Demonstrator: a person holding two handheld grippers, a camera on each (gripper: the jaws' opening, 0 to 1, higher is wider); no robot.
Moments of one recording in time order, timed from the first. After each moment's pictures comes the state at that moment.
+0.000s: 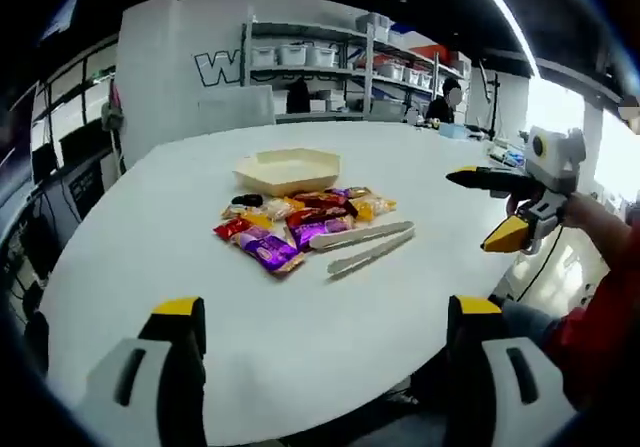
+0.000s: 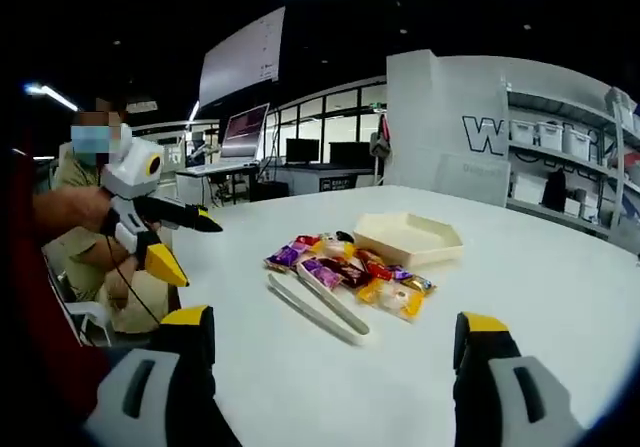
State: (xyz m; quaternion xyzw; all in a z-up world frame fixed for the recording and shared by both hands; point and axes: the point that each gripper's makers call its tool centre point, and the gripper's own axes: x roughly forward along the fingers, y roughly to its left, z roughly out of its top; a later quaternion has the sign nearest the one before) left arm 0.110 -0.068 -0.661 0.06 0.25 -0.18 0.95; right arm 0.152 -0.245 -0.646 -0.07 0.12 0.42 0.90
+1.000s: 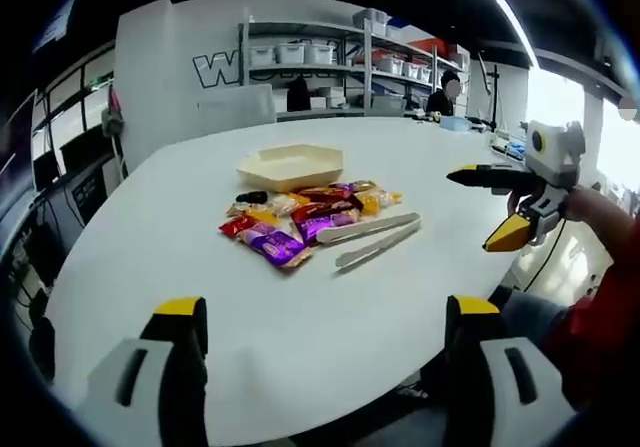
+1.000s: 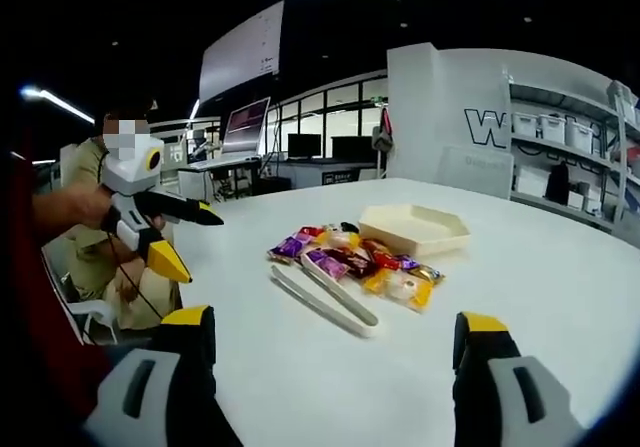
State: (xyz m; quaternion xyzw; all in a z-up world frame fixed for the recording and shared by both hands) left arm 0.111 -0.064 -0.669 0.05 0.26 -0.18 0.95; right arm 0.149 -0.241 -0.658 -0.07 0.14 0.43 0.89
